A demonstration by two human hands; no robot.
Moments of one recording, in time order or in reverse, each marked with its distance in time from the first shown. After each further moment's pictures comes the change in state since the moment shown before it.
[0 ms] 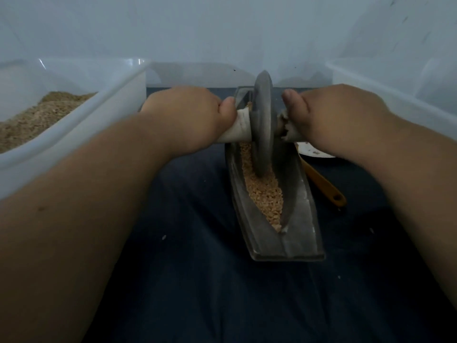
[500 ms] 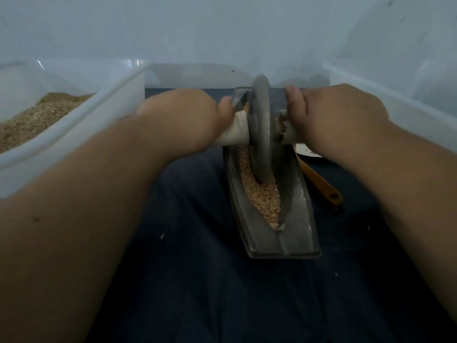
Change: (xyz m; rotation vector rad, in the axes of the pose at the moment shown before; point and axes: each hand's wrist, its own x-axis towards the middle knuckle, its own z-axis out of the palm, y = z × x) left_hand -0.001 0.000 0.003 0.042 -0.014 -0.034; right_hand -0.008 -0.006 0.003 -0.060 0.167 0.009
